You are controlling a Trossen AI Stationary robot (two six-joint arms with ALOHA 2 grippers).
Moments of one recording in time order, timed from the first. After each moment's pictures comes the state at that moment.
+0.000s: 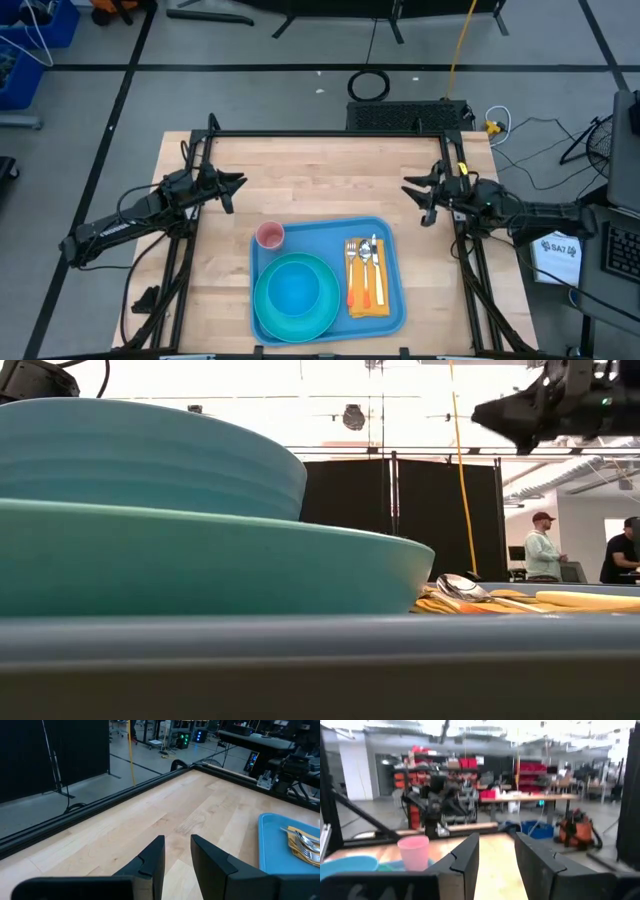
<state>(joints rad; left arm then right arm) 0.46 0.17 0.12 -0.16 -0.05 -0.19 -0.09 0.26 0.13 0.29 0.18 -0.03</state>
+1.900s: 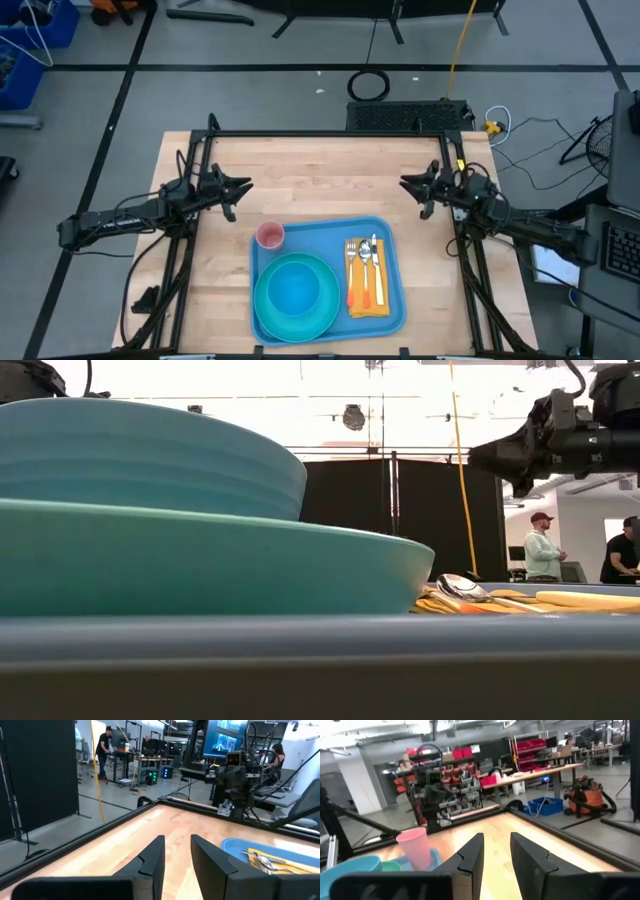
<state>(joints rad) 0.27 0.22 0.01 0.24 -0.09 -0.13 -0.46 0.25 0.02 0.34 -0.18 0.22</state>
